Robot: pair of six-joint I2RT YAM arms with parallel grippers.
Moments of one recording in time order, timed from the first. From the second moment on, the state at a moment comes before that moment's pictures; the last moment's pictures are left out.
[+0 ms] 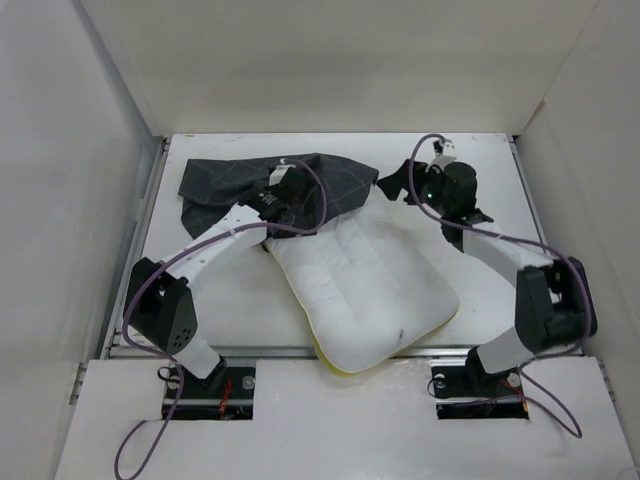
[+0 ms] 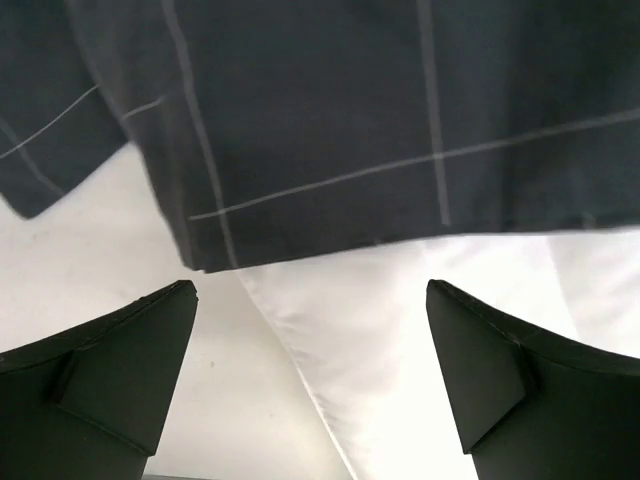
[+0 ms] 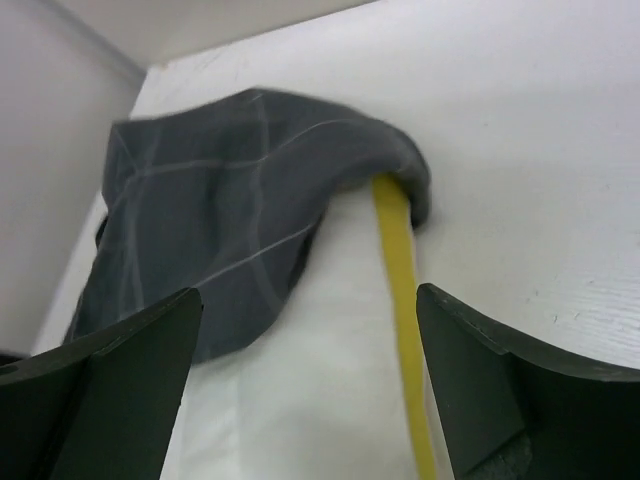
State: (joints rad) left arm -0.63 1.57 1.34 -0.82 -0.37 -0.57; right arm 0.19 1.62 0.94 0.45 -0.34 0.56
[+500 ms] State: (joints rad) left arm -0.42 1.28 0.99 -0.72 -0.44 -0.80; right arm 0.86 1.58 1.04 -0.03 -0.13 0.15
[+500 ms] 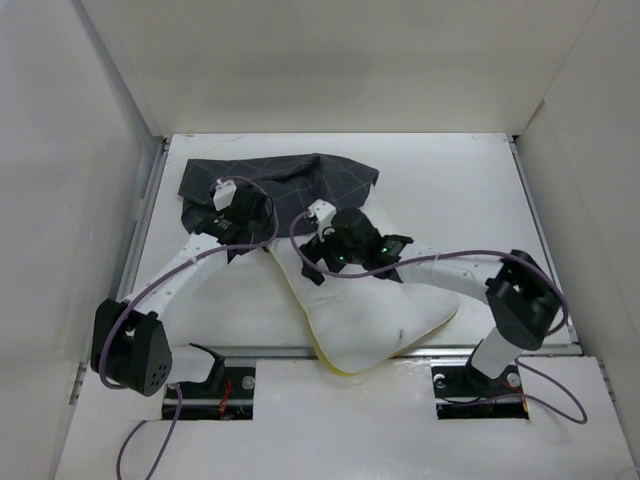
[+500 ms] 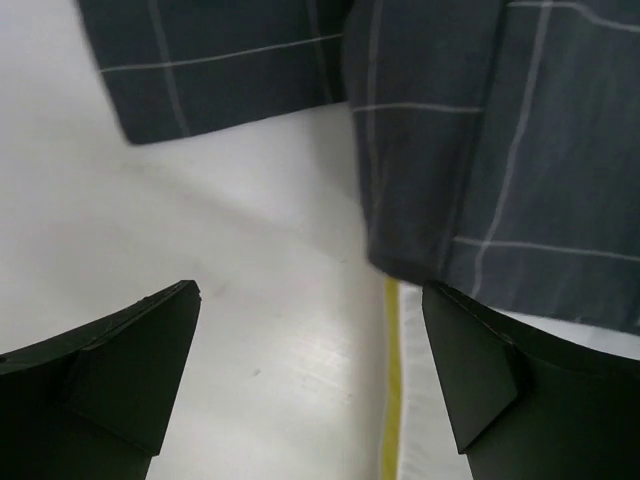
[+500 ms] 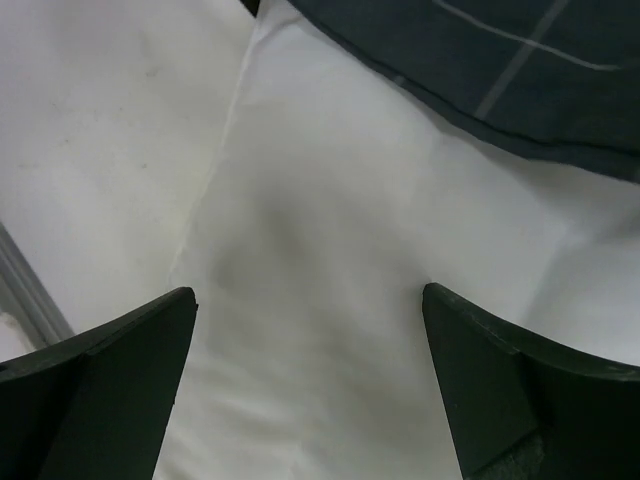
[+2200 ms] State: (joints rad) left arm -0.42 1.36 0.85 -0.21 -0.27 -0.58; right arm 0.93 1.63 1.19 -0.18 0.35 0.25
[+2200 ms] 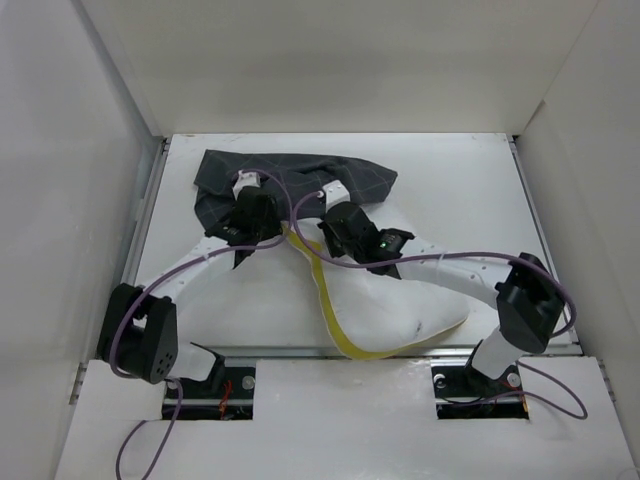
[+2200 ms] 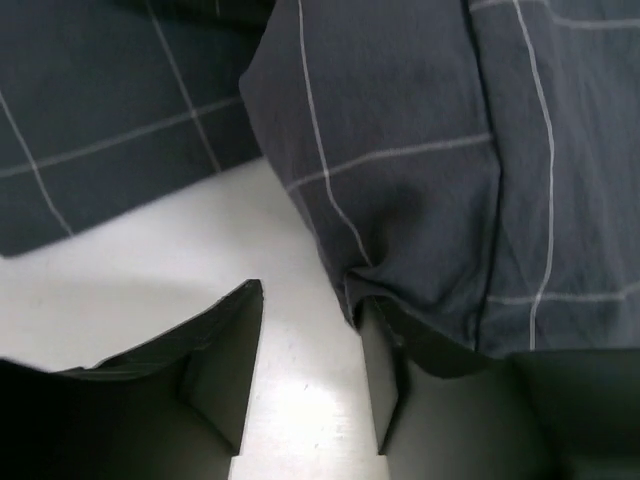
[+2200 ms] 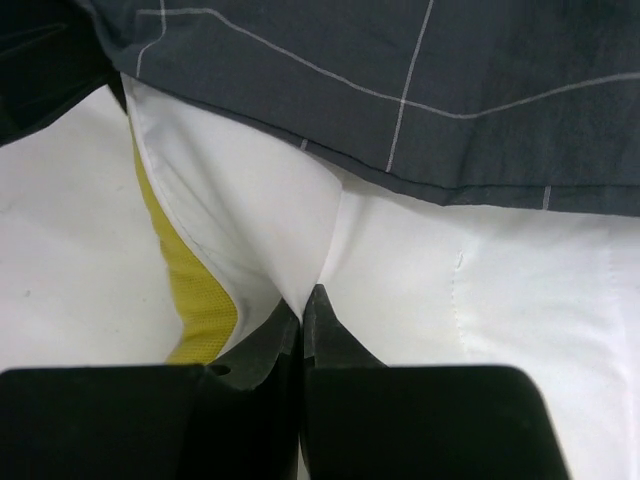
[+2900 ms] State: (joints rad) left arm -0.83 0.99 0.83 -0.20 -0.15 -0.58; right arm 0.84 1.50 1.15 0.08 0.67 0.51
